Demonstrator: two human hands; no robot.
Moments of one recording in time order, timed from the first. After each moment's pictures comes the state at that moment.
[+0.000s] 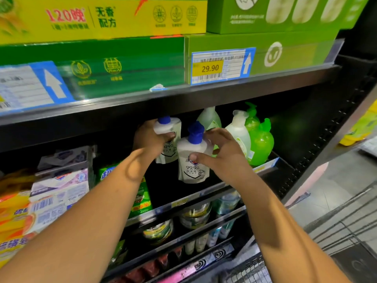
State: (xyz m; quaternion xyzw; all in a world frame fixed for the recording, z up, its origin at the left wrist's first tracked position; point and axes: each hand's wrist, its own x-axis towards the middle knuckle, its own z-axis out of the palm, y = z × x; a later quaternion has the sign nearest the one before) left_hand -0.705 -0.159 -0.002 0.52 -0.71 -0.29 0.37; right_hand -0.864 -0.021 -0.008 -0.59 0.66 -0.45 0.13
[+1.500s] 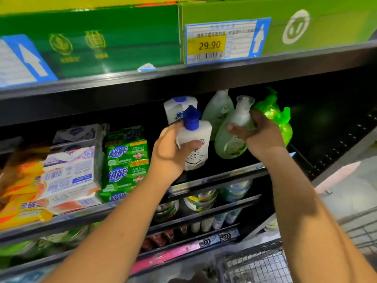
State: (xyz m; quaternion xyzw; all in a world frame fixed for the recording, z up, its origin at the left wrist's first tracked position) left_hand -0.718 -0.074 -0.024 0.39 -0.63 -0.47 0.48; right_hand -0.936 -0.030 -0.006 -0.47 0.75 -0.42 0.18
